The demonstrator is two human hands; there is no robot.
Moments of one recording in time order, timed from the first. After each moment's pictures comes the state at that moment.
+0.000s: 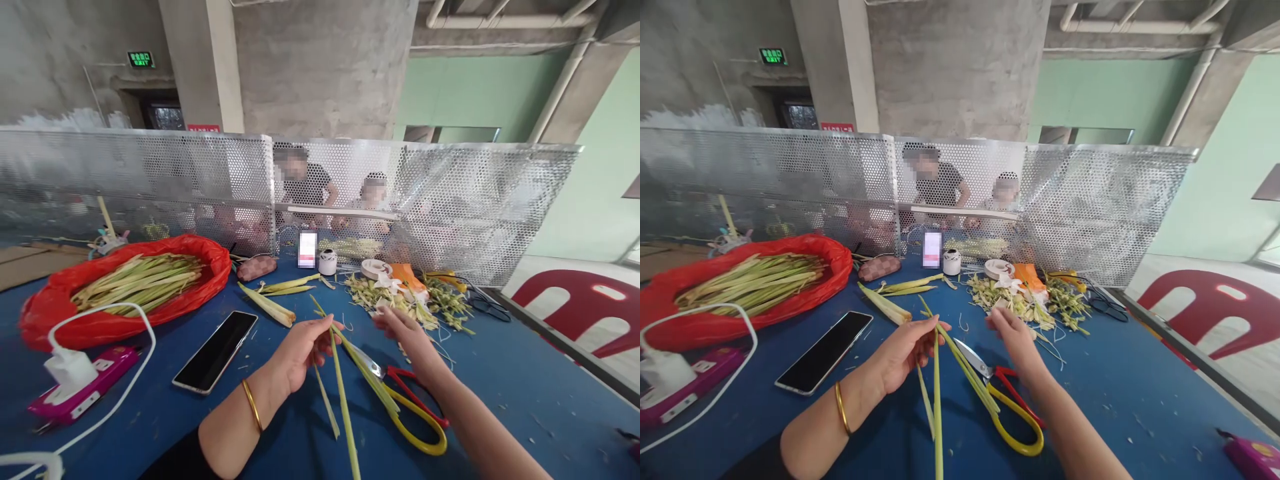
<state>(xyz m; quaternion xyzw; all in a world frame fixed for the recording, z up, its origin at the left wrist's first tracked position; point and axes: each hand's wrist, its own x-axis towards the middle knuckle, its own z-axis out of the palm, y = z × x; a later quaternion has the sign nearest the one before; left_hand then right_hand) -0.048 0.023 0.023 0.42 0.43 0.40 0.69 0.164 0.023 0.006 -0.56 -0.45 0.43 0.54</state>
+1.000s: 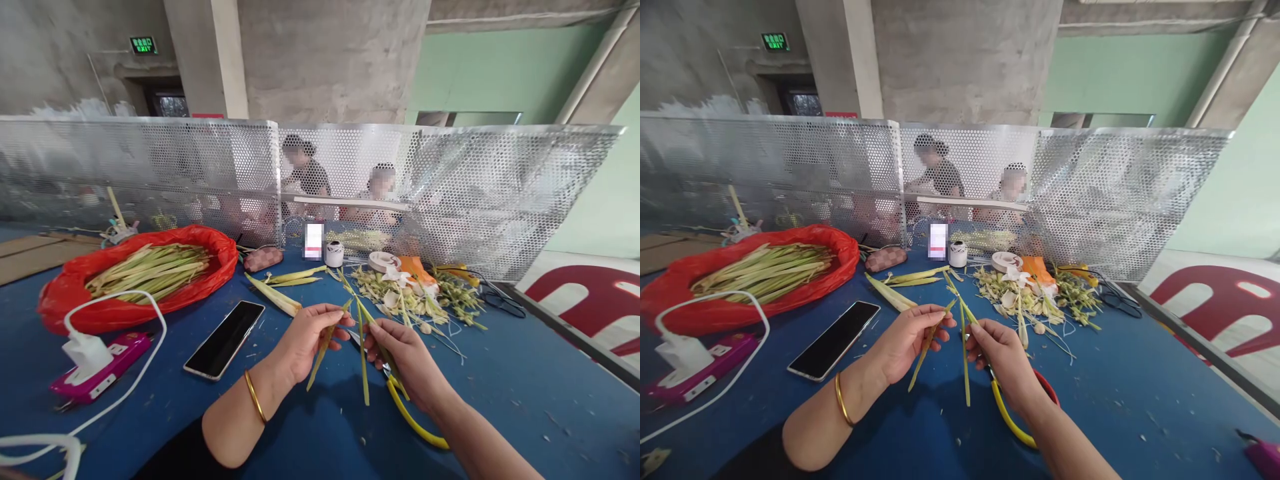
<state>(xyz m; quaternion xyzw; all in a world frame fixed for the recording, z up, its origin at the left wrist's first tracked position) -0.049 0.015 0.038 0.41 0.39 0.43 0.70 0.127 -0.014 0.008 -0.44 -0.48 0.56 0.51</state>
